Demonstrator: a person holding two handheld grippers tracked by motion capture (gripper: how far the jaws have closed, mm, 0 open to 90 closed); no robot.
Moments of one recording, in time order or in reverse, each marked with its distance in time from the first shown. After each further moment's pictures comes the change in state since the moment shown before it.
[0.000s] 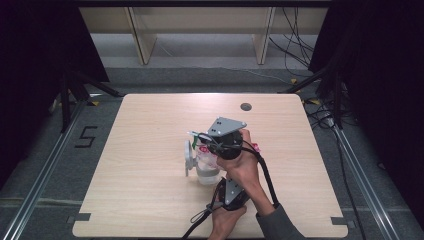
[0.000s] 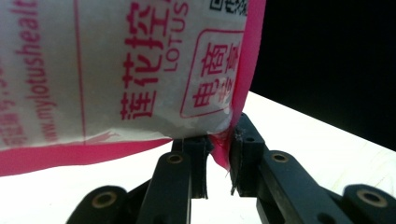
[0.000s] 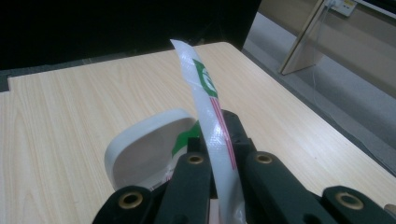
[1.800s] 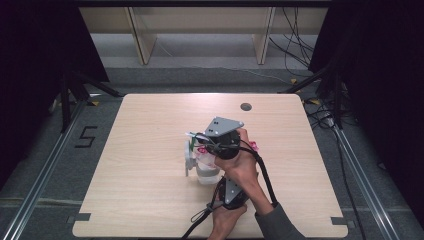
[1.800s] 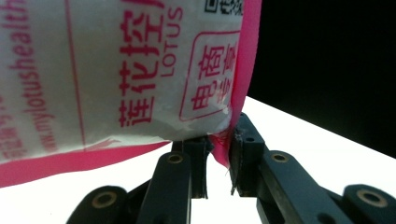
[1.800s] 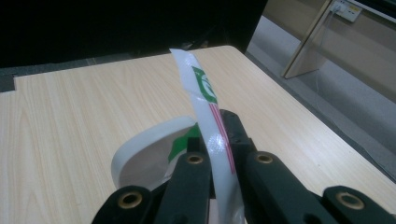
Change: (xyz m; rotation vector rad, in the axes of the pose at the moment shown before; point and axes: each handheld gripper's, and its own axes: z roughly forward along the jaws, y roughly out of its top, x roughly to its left) left arm -0.003 0.004 0.004 -0.061 -0.014 -0.050; right arm 0.004 0.005 0.001 0.001 0.014 -0.005
